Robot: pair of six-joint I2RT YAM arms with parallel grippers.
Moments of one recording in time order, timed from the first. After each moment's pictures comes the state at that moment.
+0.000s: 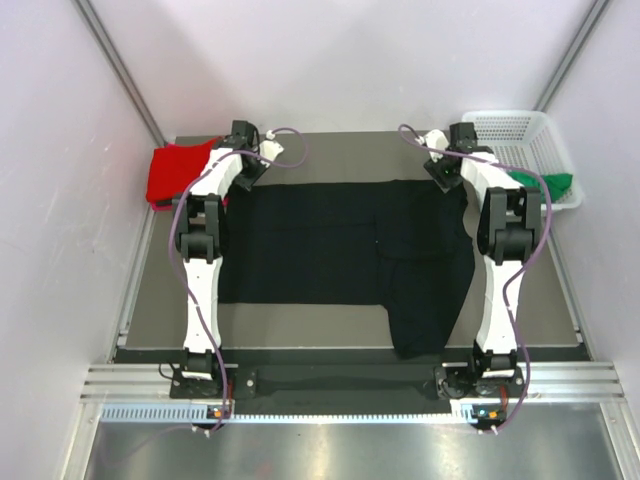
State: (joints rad) left arm -0.09 2.48 2.20 -0.81 0.00 0.67; right arm 0.03 2.30 1.87 -0.52 -0.03 -0.66
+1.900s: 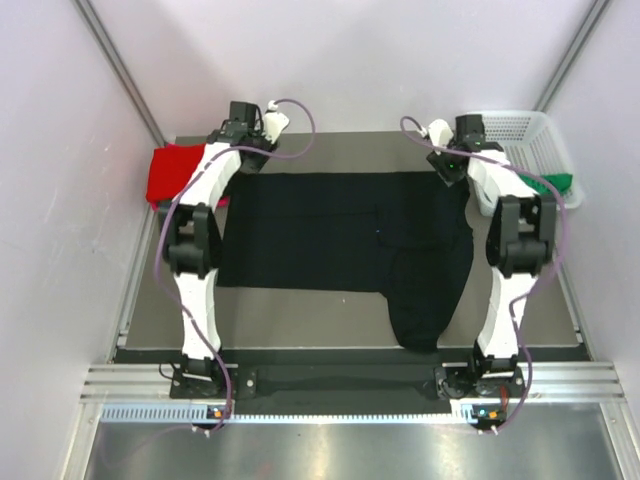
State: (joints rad) left arm -0.14 2.30 2.12 -0.64 0.01 0.58; right arm 0.04 2.18 1.80 -0.52 -0.02 -0.67
